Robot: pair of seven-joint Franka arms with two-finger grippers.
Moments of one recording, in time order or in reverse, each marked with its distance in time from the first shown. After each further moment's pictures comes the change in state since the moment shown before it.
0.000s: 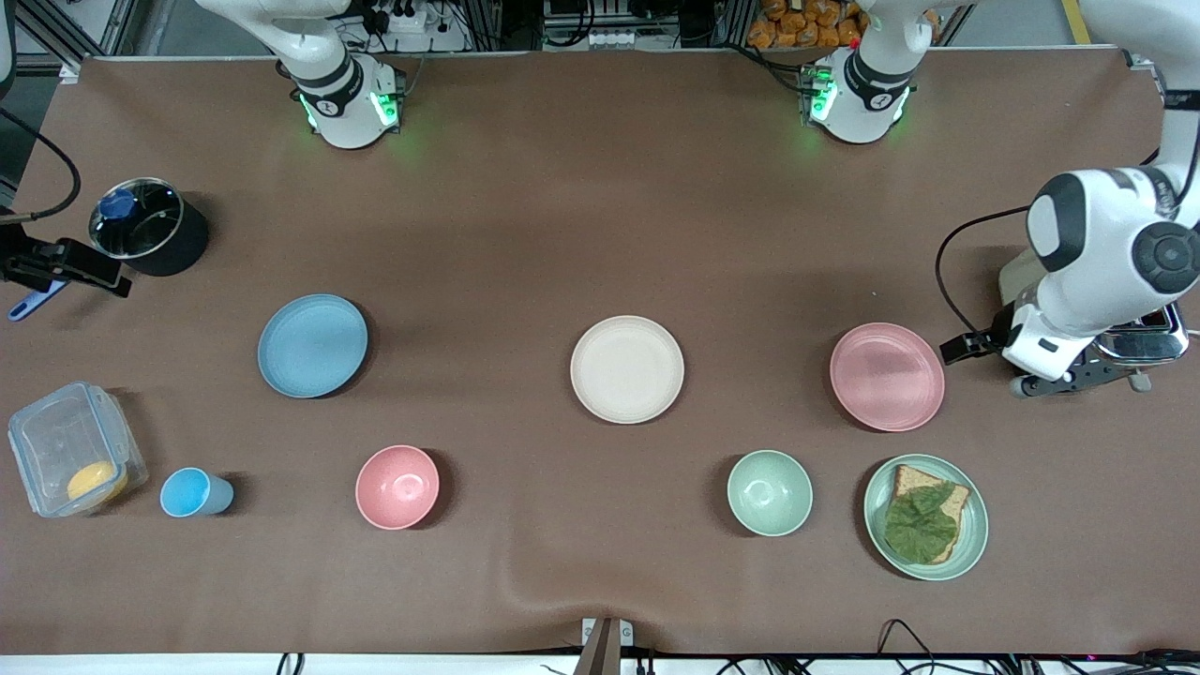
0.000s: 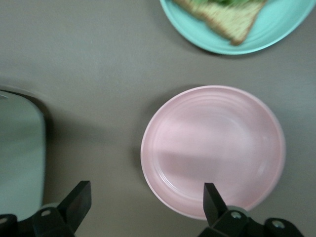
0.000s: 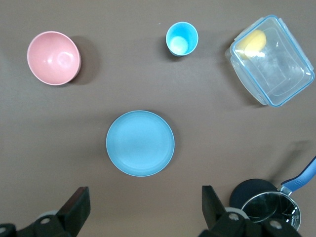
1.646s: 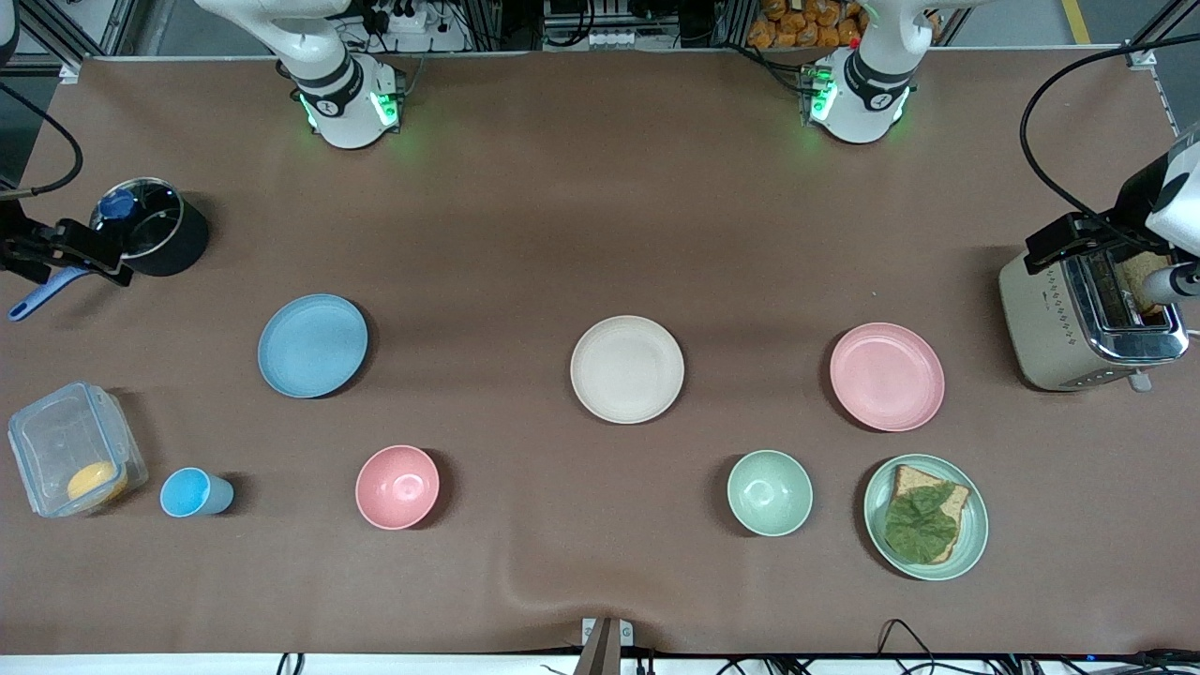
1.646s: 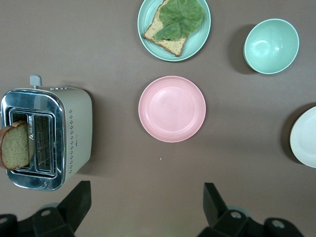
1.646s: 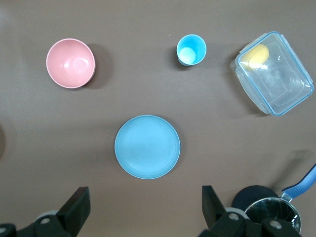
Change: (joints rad) left arm -0.117 -0.176 -0.016 0.618 -0.003 -0.808 -0.006; right arm 0.024 -0.049 0.015 0.003 0.000 0.005 0.000
